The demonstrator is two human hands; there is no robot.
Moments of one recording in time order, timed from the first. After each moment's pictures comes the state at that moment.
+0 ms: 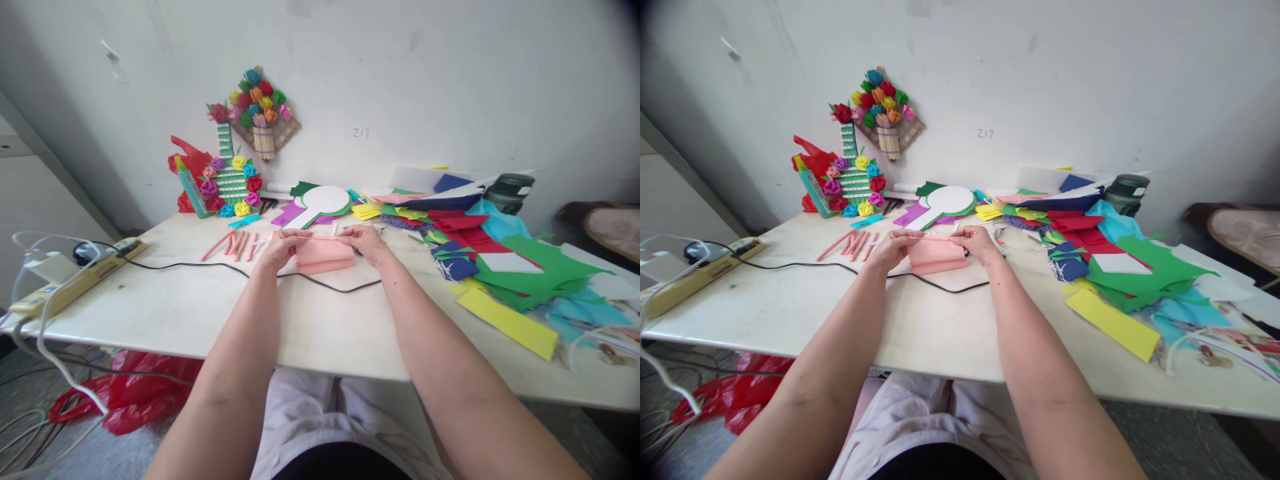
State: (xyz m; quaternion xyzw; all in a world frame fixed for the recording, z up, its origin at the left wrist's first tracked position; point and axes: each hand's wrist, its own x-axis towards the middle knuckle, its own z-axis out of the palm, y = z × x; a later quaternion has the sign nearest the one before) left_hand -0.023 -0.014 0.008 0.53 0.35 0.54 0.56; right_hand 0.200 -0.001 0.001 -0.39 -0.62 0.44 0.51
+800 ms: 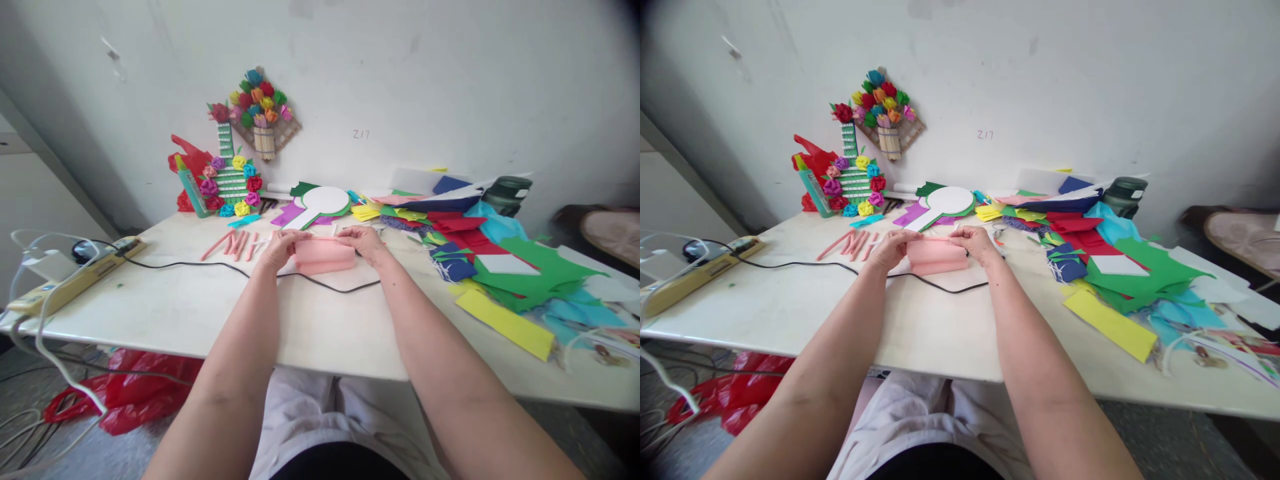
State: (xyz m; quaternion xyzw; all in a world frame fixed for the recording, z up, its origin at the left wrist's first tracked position) left_hand -0.024 -0.012 0.005 0.53 0.34 0.56 0.54; right_hand 0.199 -0.001 0.003 -0.38 -0.61 0.45 0.52
